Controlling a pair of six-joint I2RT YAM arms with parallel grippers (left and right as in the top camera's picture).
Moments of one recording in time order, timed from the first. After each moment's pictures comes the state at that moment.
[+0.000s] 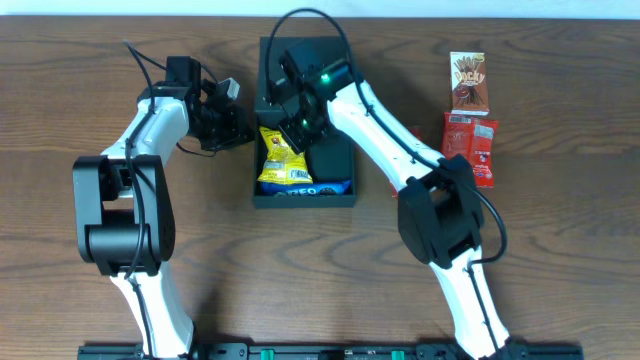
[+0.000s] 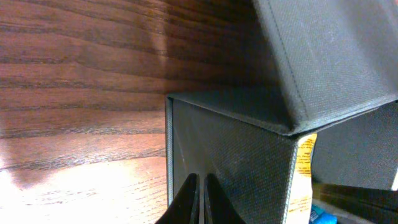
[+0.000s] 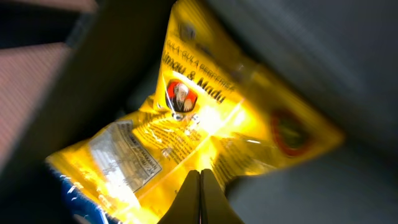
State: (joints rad) left arm 0.00 2.08 1.44 -0.68 0.62 -0.15; right arm 0.60 2.37 2.07 -1.03 -0.28 -0.08
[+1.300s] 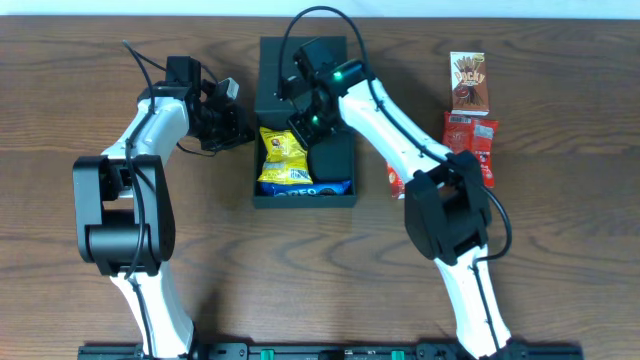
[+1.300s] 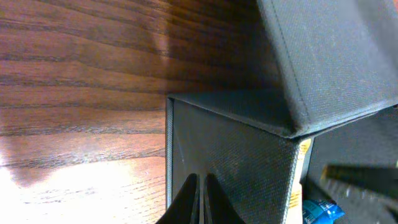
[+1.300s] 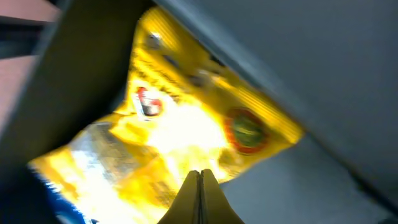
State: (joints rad) left arm 0.00 2.08 1.44 -0.68 0.62 -0.18; right arm 0.55 2.36 2.07 -1.01 -0.30 -0.09
